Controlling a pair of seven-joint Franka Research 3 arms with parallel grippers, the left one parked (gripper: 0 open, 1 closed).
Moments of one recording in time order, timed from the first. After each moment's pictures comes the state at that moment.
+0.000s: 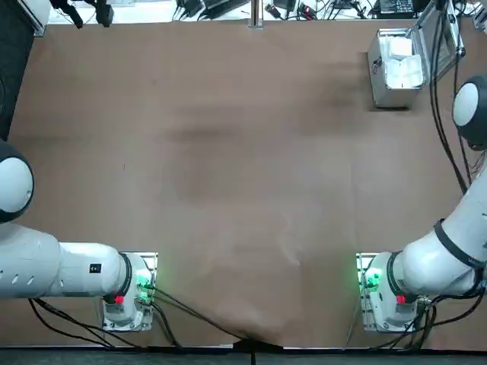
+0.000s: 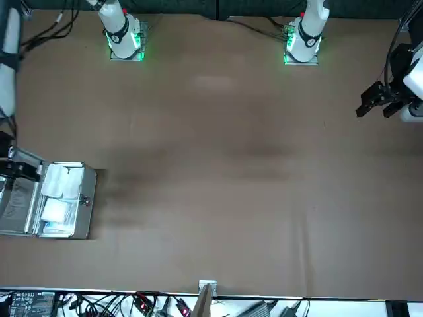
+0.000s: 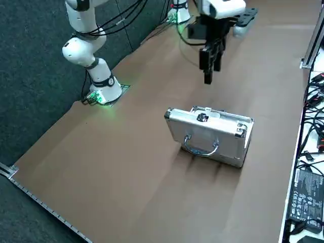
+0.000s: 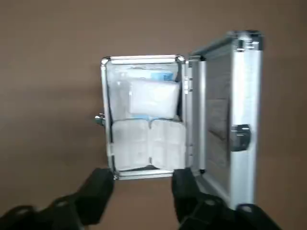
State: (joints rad) arm -0.02 0.50 -0.14 -1.16 -0.04 1.67 -0.10
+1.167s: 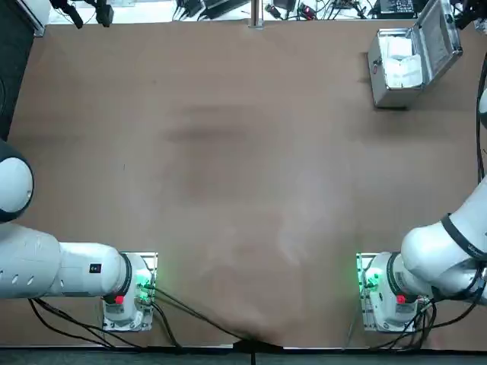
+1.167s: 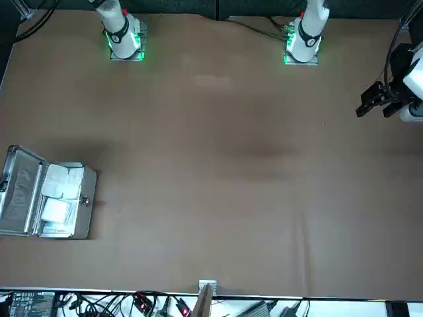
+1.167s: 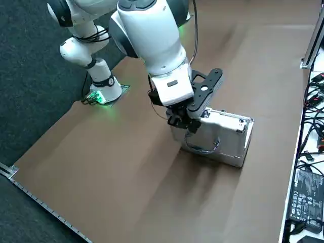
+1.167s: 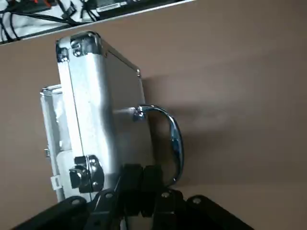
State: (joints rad) arm -0.34 0.60 -0.14 -1.17 0.25 1.82 -0.34
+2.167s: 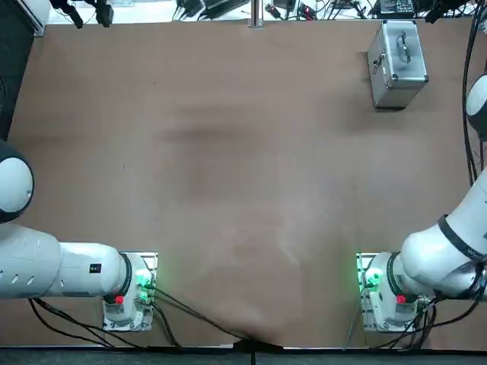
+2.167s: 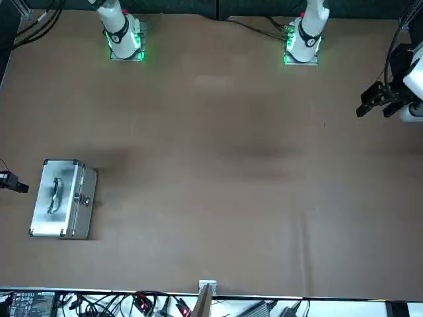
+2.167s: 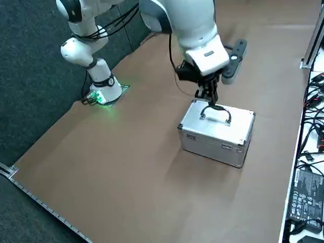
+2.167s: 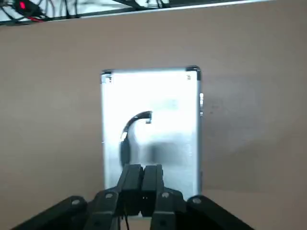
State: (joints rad) arm -0.21 0.58 -0.12 -1.16 0.26 1.75 -0.33
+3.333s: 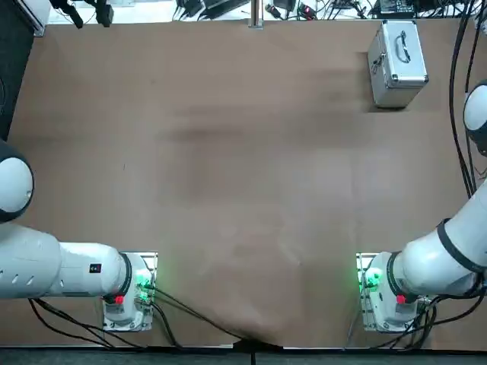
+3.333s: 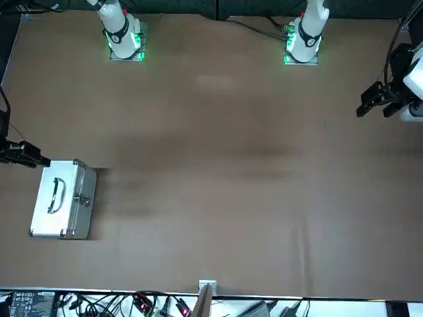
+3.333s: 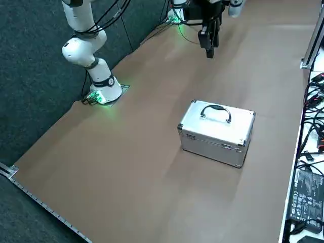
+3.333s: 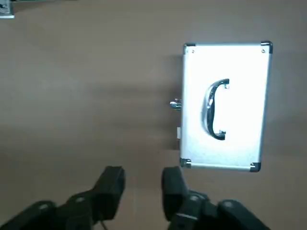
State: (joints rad) arm -0.04 0.42 -0.12 -1.16 0.21 1.55 -0.15
